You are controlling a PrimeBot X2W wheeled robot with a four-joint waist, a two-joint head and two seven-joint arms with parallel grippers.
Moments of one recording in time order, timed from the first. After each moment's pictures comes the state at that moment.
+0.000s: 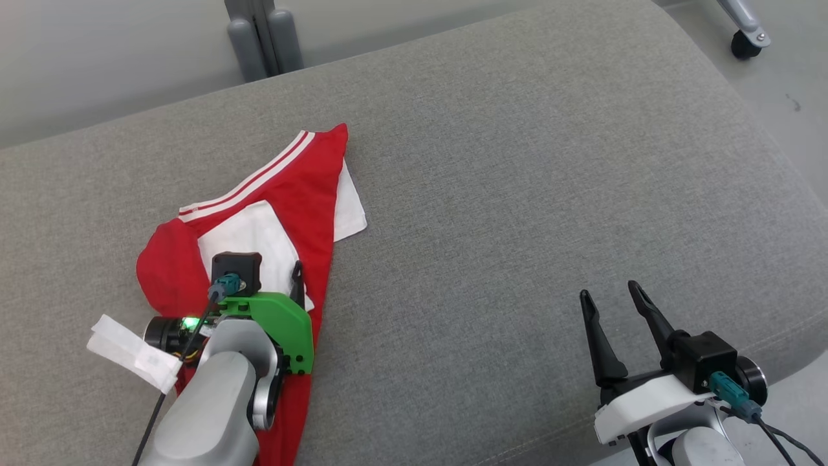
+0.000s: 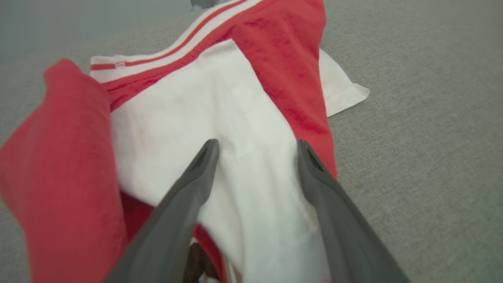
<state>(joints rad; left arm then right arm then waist) -0.48 0.17 -0.50 0.63 -0.45 0.17 0.03 -0.05 -0.05 0.09 0.22 0.11 0.13 -0.26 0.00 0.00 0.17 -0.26</state>
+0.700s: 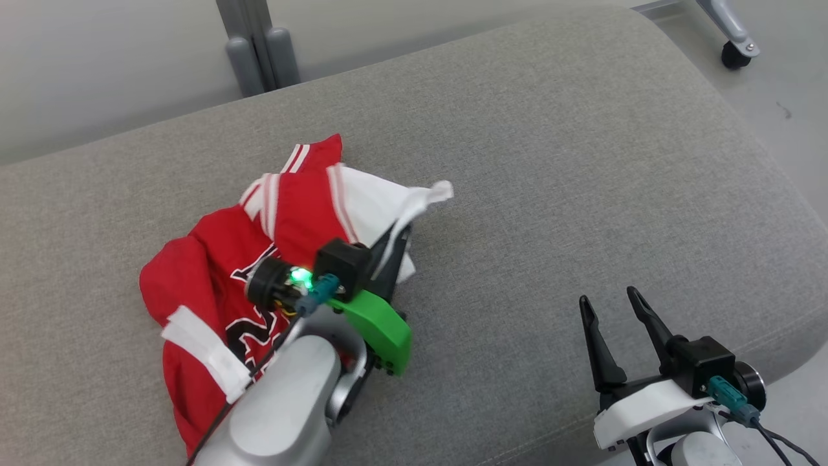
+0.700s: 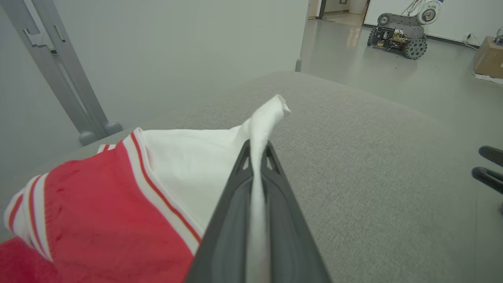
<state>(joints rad) -0.53 0.09 -0.66 0.51 -0.41 -0.01 -0.16 -0.03 -0.05 0.09 0.23 0.11 0.13 -0.26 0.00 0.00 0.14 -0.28</state>
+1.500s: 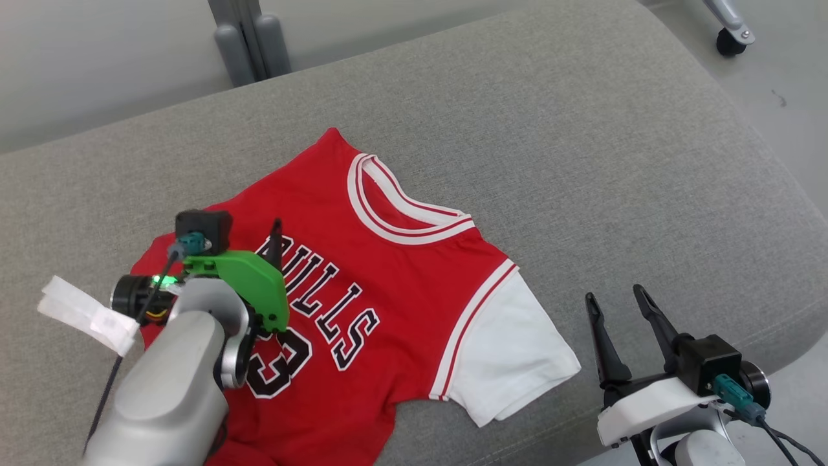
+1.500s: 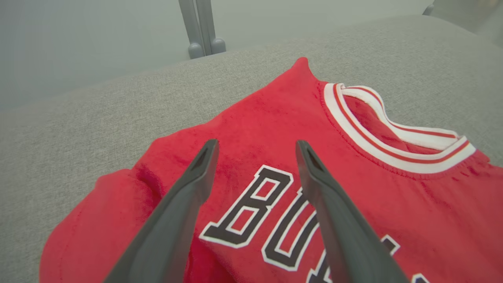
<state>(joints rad) -0.57 0.25 -0.58 0.61 -0.59 0.15 0.02 -0.03 -0.05 0.07 0.22 0.11 0.13 -0.26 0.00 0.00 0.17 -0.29</state>
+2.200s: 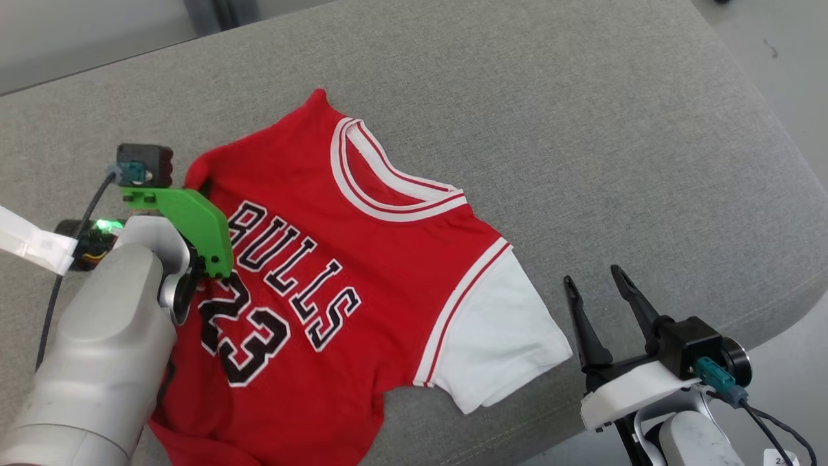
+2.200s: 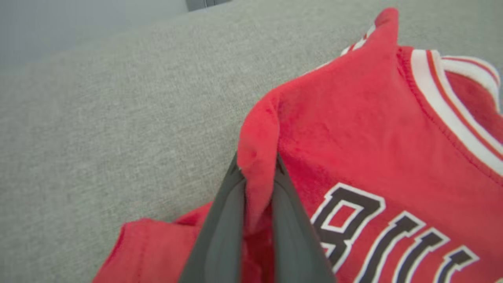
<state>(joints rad) -0.84 0.28 -0.58 0.97 -0.62 -0.02 0.09 -0.08 -0.05 0.13 0.23 0.11 0.13 -0.26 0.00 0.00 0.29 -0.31</state>
